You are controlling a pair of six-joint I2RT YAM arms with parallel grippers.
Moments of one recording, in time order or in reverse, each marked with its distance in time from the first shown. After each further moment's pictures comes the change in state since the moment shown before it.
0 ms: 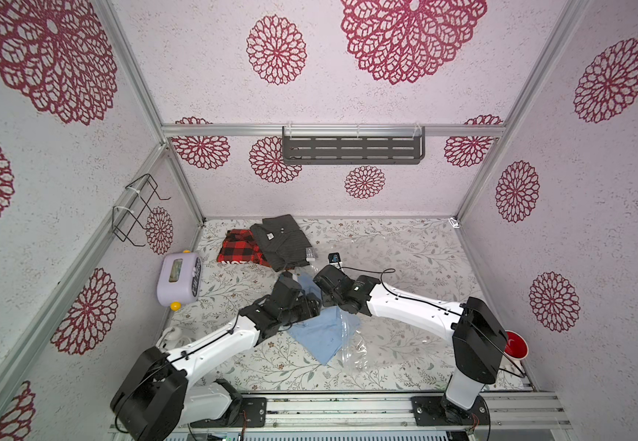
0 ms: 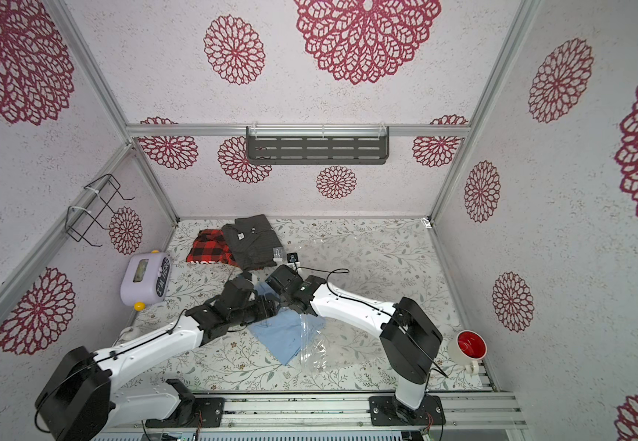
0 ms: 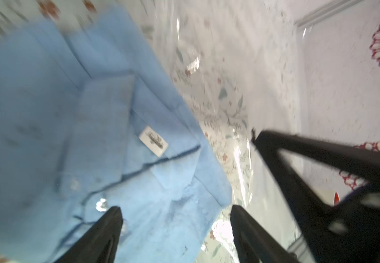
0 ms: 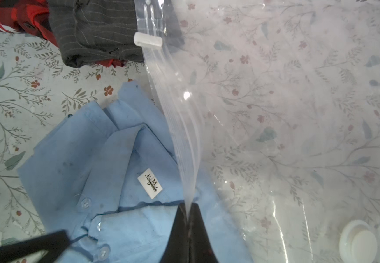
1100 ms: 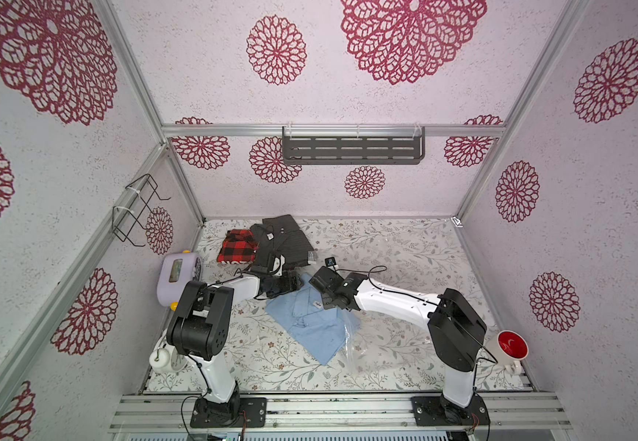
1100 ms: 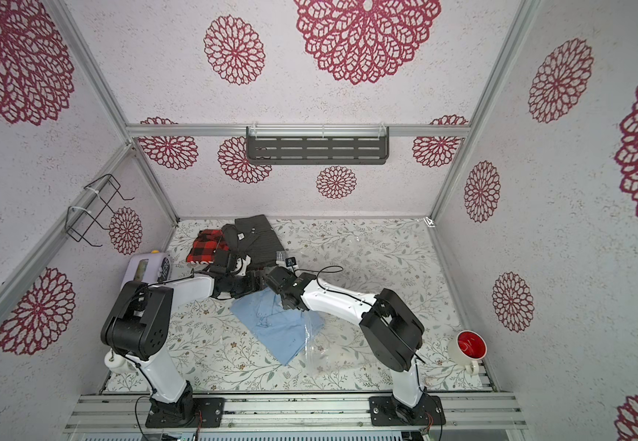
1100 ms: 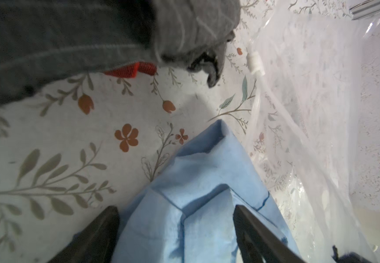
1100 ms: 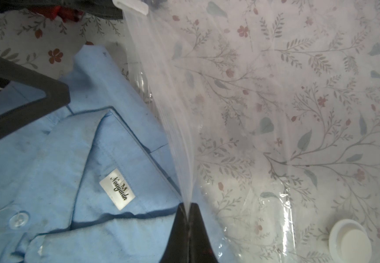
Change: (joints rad) left arm 0.354 0.605 0.281 0.083 0.365 0.396; right arm -0.028 0.125 0.069 -0.092 0.003 -0.035
